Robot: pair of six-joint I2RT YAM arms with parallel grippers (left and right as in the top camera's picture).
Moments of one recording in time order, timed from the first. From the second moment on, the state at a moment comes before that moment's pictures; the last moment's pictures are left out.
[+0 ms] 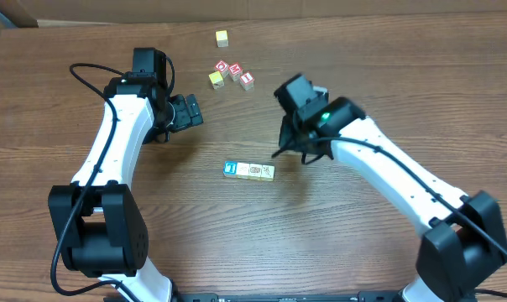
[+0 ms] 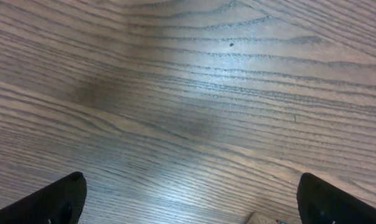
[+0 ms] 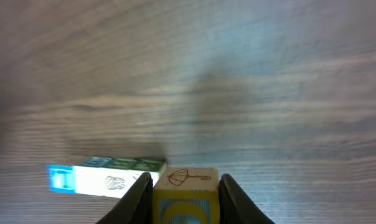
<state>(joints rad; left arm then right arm) -0.01 1.84 1.45 -0.93 0.01 -0.36 0.63 1.79 1.42 -0.88 0.08 0.78</state>
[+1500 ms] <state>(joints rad) -0.01 1.84 1.45 -0.93 0.01 -0.36 0.70 1.79 1.14 -0.59 0.05 0.86</state>
